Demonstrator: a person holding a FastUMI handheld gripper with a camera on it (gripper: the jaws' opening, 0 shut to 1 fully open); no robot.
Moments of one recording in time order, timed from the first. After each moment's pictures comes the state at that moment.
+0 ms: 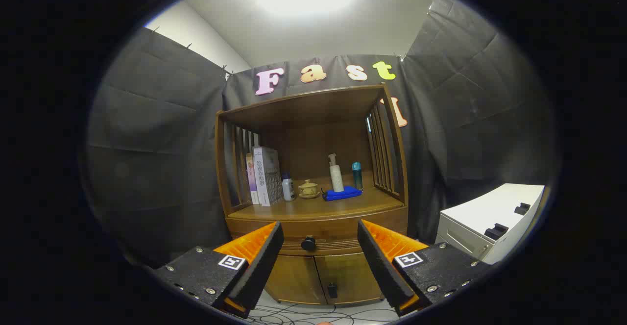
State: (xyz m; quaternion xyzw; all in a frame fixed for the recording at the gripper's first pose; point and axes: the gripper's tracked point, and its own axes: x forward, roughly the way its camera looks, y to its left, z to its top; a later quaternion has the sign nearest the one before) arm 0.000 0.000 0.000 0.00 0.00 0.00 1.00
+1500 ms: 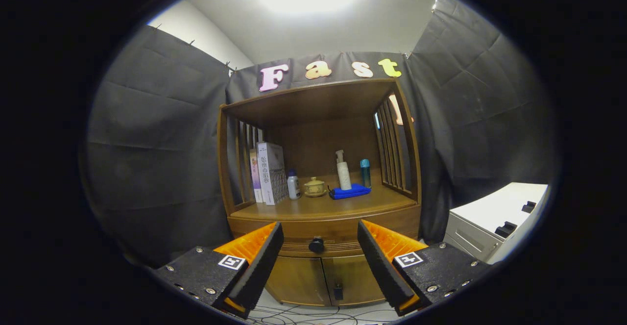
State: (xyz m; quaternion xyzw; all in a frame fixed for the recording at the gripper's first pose) arm 0.030 0.021 -0.009 -0.01 0.01 0.01 1.00
